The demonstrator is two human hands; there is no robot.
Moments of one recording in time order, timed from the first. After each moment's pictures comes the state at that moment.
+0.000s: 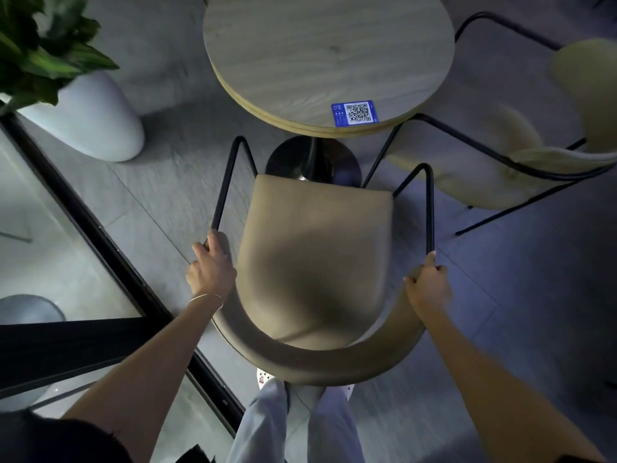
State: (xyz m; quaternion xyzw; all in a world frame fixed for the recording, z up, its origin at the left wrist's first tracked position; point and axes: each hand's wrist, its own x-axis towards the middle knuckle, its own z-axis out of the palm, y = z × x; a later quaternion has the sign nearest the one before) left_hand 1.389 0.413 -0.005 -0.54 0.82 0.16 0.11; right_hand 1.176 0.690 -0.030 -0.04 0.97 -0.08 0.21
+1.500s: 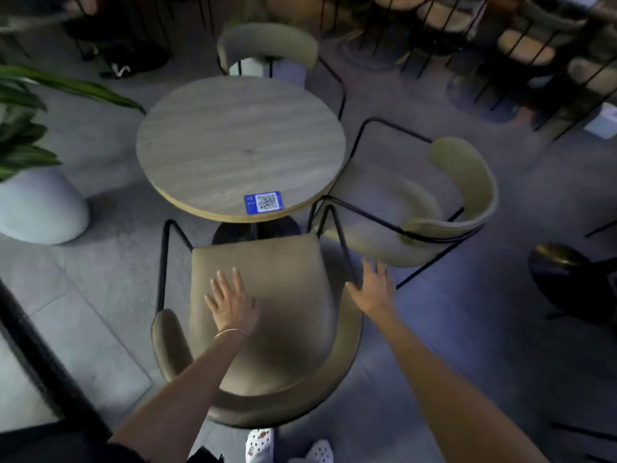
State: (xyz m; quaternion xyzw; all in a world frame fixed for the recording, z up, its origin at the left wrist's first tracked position) left_hand 1.217 0.516 0.032 -0.46 0.86 0.19 0.11; right_hand 1.047 0.704 0.065 -0.17 0.96 -0.09 0.19
